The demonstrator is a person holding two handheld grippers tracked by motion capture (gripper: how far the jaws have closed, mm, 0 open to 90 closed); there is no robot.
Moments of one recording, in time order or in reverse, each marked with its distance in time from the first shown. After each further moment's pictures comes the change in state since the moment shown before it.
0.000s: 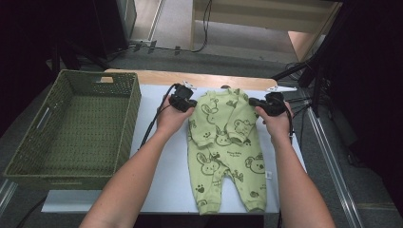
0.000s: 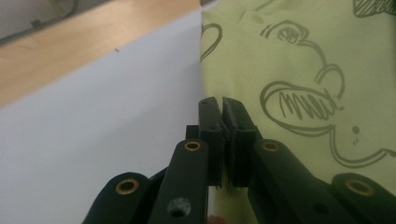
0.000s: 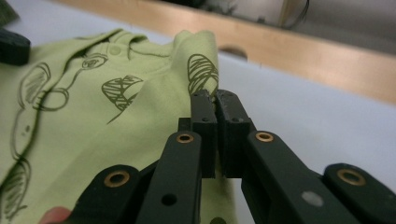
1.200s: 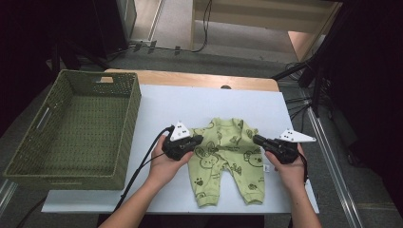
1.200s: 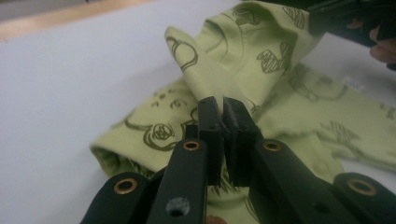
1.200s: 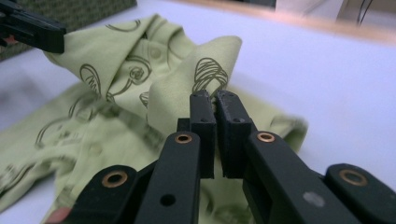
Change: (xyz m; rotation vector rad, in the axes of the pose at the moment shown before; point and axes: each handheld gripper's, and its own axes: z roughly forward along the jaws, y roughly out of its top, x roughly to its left) left arm -0.092 -0.117 -0.076 -0.216 -0.249 0.026; right arm 0.057 -0.114 -0.092 -0.080 0.171 -0.075
